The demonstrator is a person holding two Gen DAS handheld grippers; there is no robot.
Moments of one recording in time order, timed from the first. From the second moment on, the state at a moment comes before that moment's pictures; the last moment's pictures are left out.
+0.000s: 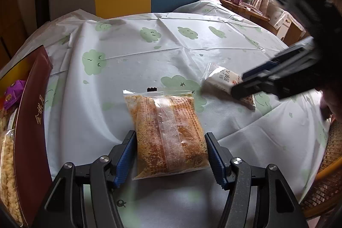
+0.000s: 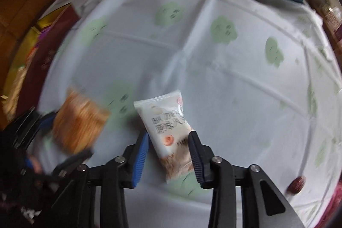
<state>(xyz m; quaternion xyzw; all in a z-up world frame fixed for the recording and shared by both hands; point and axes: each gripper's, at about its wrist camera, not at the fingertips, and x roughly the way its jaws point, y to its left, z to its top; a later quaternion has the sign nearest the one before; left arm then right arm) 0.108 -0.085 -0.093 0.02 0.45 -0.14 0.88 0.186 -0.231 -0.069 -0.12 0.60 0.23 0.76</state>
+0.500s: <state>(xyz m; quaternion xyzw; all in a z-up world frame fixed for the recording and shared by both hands) 0.109 -0.086 -0.095 0.03 0.45 -0.14 0.88 0.196 -0.222 -0.083 -0.19 0.58 0.23 0.76</state>
